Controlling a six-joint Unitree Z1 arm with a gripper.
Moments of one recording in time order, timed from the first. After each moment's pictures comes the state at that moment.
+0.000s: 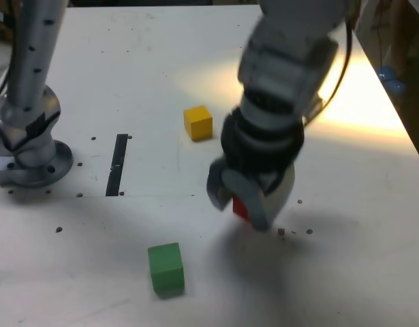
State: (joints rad) arm -0.46 2.10 -1.68 1.31 0.12 0.10
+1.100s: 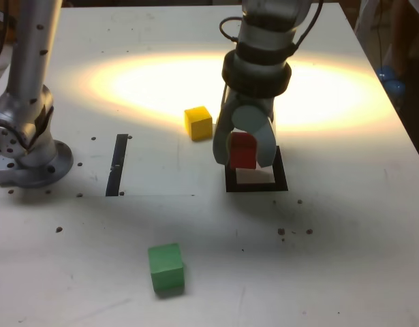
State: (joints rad) arm -0.11 2.03 -1.55 1.23 -0.02 0.01
